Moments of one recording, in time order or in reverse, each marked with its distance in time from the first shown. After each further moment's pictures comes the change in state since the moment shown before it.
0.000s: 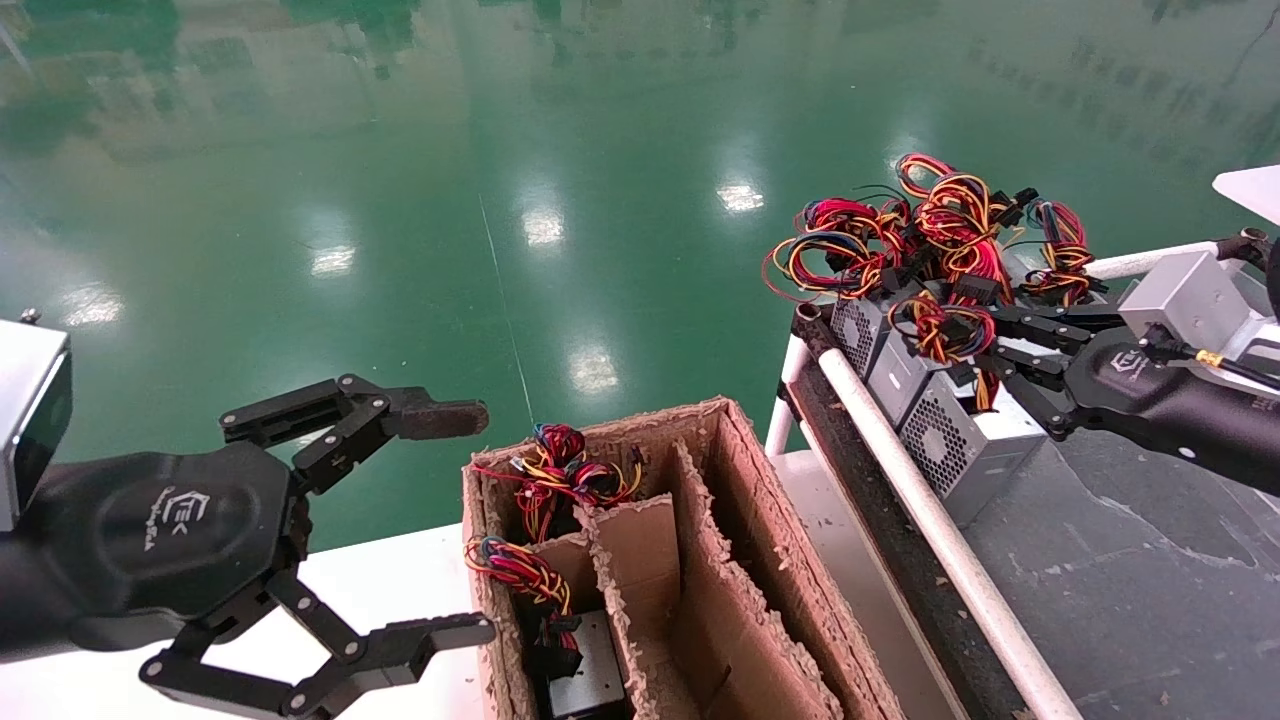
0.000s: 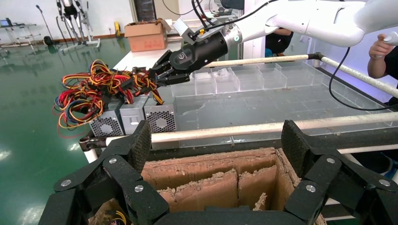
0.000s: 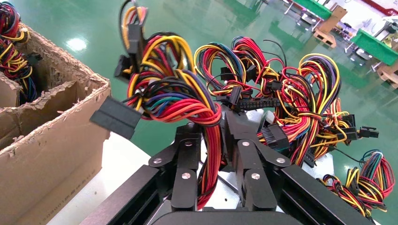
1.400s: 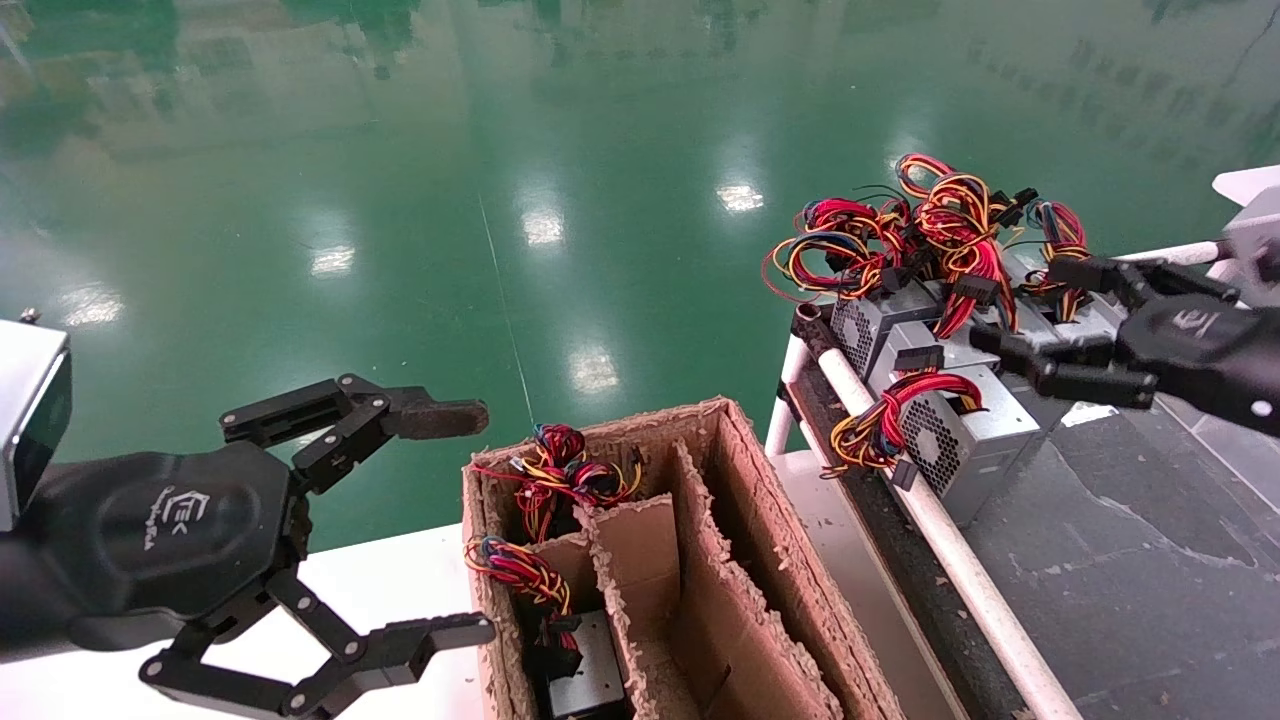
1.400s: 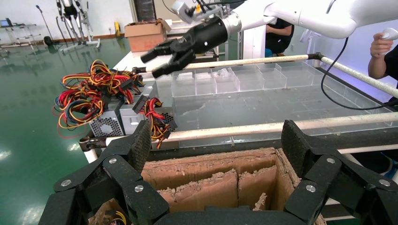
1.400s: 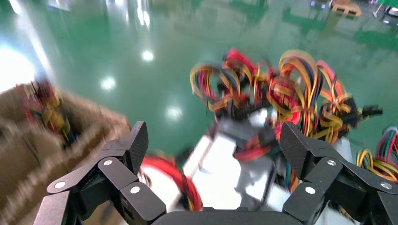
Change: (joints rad) left arm 0.000 0.000 0.000 0.000 0.000 0.000 0.000; right arm 0.149 0.021 -0.036 -0.171 0.041 -0.177 0.171
